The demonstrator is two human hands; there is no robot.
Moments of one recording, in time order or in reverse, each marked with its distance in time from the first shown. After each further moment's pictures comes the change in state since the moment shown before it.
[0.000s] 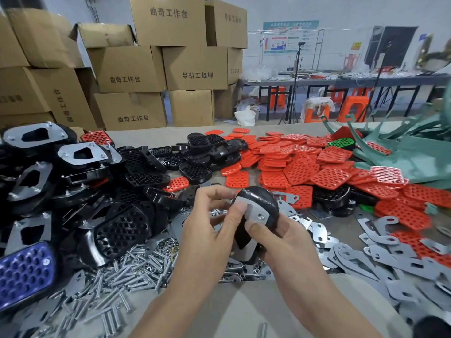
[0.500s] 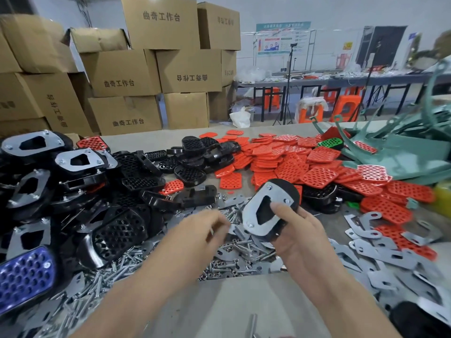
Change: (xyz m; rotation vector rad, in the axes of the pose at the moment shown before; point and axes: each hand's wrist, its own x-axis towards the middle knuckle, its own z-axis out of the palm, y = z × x) left_hand 0.012 0.003 -0.030 0.696 -0.445 -0.016; right_hand 0.014 -0.013 -0.029 0.424 0.261 0.192
